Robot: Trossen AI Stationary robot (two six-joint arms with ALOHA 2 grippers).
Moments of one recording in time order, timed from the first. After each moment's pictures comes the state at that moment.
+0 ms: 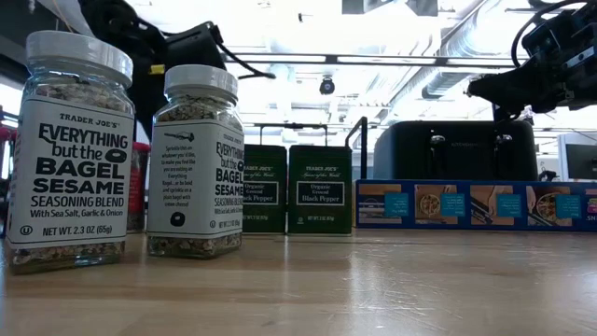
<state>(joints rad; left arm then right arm) 0.07 1.53 0.69 -0.25 -0.23 -0.21 -0.05 0.04 0.01 0.01 0.00 0.02</state>
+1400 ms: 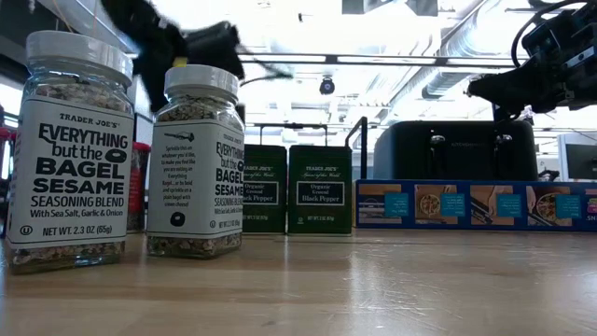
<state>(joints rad) 0.08 1.58 0.81 -0.36 -0.13 -0.09 -0.05 0.04 0.01 0.01 0.00 0.02</state>
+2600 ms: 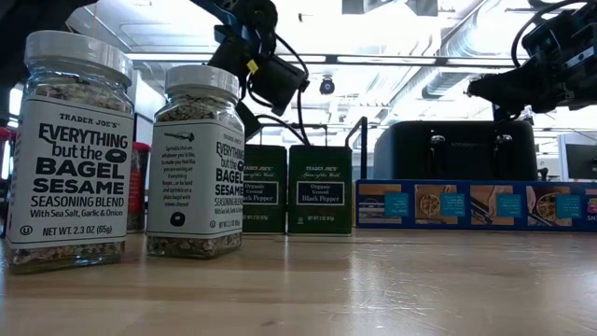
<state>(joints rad) 0.21 2.03 1.58 -1.57 0.03 0.00 -0.05 0.04 0.01 0.01 0.00 0.02</state>
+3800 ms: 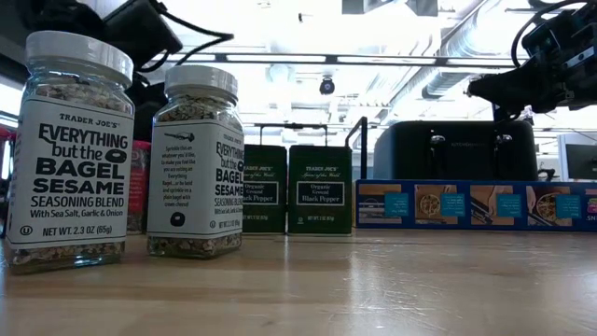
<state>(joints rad) -0.06 1.31 0.46 -0.07 -0.32 -0.27 -0.05 0.04 0.01 0.01 0.00 0.02</state>
